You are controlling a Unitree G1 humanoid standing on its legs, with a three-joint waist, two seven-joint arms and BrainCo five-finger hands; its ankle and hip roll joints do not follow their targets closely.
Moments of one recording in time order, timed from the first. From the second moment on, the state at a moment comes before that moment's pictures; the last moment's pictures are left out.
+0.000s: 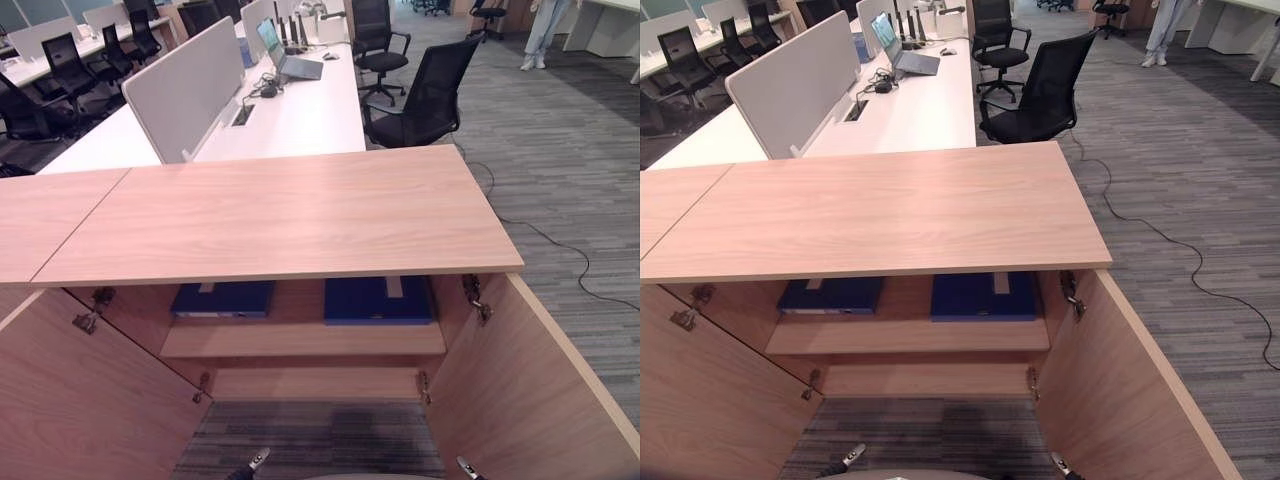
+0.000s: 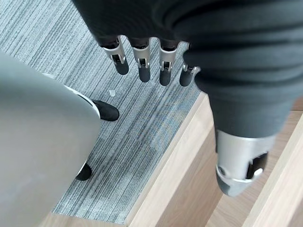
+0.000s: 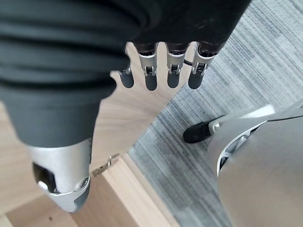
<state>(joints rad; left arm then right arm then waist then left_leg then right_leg) -0.02 0.12 -0.08 1.37 -0.64 -0.01 -0.04 0.00 -0.23 0.03 1.38 0.72 -0.01 -0.09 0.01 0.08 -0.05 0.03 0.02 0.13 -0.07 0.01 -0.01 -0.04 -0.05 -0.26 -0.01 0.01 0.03</state>
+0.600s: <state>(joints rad) 0.00 0.12 -0.08 1.37 -0.58 -0.02 -0.06 0.01 -0.29 0.02 1.42 0.60 0.02 -0.06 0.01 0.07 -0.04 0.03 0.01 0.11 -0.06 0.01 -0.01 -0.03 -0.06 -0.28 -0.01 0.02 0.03</state>
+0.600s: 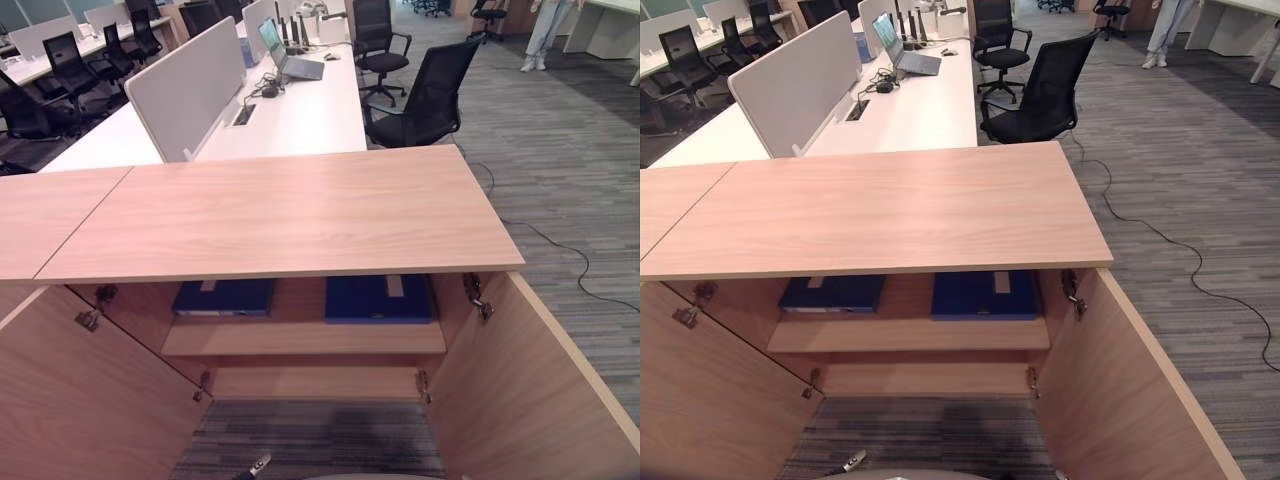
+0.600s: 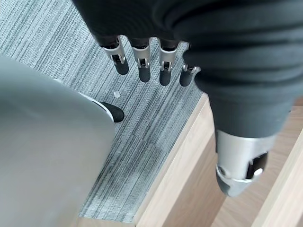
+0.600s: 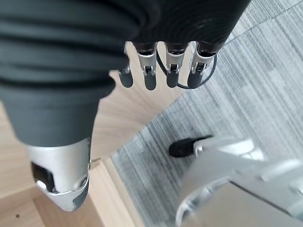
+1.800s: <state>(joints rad) -0.01 0.13 -0.20 1.33 -0.49 -0.03 -0.09 -0.09 -0.29 0.09 1.45 0.48 0.05 -0.02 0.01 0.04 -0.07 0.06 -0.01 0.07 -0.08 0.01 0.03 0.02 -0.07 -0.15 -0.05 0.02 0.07</state>
